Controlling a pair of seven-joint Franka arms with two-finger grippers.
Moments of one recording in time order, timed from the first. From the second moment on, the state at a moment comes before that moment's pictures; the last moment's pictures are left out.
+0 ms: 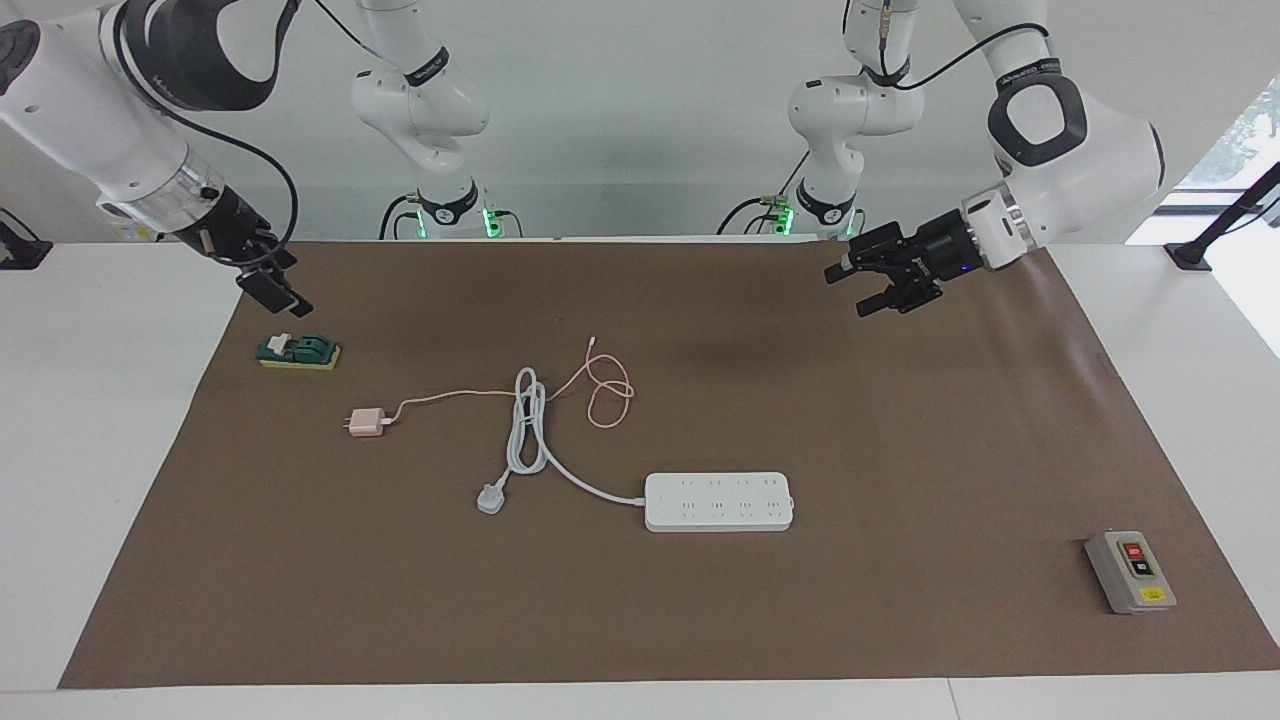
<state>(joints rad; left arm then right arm) -0.03 -0.03 -0.01 -1.98 -0.92 1.74 0.33 -0.19 0.01 -0.05 -1.72 0.26 1.55 0.94</state>
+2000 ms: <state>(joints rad) -0.22 0.28 -0.02 -2.06 -1.77 1.75 0.72 -0.32 0.35 -0.05 -1.86 0.58 1.77 0.73</state>
